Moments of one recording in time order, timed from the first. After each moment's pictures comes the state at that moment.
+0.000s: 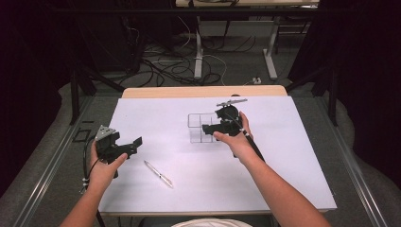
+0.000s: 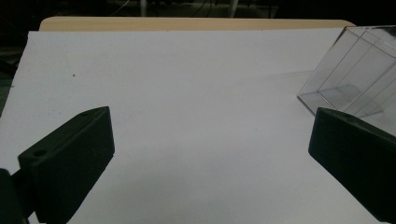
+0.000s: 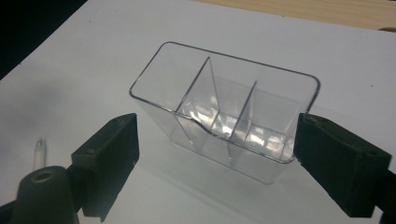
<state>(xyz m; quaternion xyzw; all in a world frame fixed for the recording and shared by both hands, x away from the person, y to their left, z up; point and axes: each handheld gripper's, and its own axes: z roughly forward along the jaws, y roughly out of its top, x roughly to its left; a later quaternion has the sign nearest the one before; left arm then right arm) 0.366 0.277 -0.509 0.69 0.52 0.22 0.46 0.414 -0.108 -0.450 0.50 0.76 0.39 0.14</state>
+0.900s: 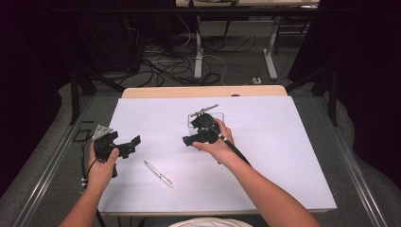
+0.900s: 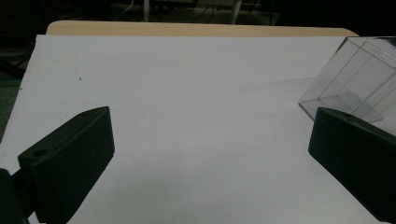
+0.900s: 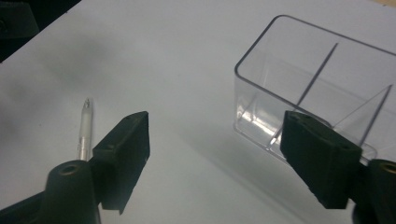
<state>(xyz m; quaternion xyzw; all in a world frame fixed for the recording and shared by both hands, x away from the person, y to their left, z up) 0.366 0.281 -0.507 0.68 0.52 0.22 0.46 0.403 -0.046 -0.461 0.43 0.82 0.36 0.09</state>
